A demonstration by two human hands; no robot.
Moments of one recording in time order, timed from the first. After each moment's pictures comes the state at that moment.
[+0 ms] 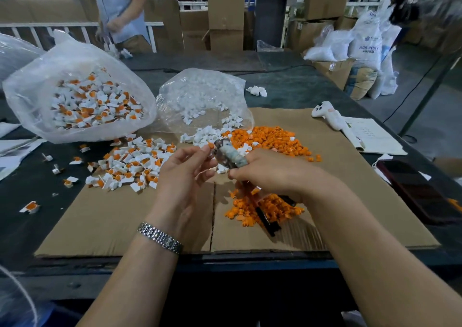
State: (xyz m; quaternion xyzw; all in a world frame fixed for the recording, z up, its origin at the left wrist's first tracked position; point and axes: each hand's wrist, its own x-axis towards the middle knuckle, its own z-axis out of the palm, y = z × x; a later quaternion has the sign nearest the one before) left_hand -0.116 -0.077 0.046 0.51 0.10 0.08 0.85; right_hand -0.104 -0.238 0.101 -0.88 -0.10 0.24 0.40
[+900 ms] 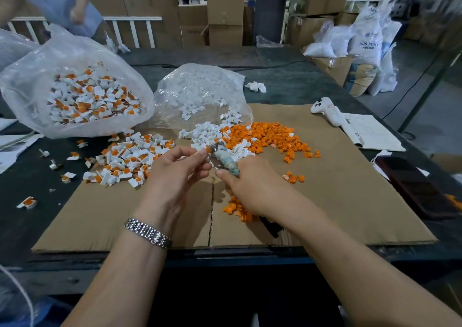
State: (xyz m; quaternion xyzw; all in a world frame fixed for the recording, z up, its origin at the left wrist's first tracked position) left_hand -0.115 -0.061 0.039 0.58 0.11 0.06 0.80; right_hand -0.116 -0.220 0.063 -0.94 -0.13 0.08 0.31
